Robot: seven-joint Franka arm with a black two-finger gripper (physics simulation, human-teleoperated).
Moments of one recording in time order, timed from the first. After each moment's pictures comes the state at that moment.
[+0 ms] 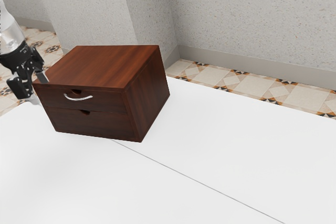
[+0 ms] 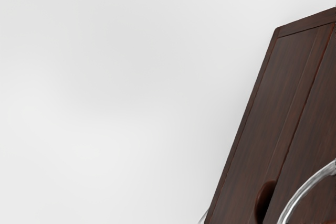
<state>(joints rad) 0.23 -0.13 0.29 -1.66 0.01 1.69 -1.72</state>
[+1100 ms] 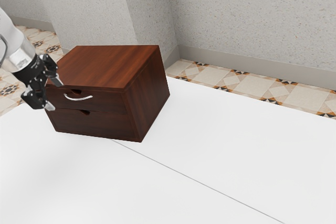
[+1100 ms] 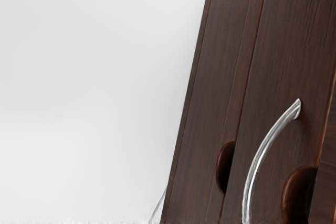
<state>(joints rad) 0.10 -0.23 0.36 -1.90 0.08 2.01 -1.65</state>
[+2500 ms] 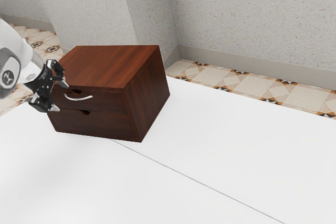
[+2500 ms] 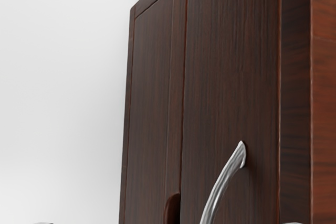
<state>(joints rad) 0.11 -0.18 0.39 -1.99 0.10 2.28 -1.49</state>
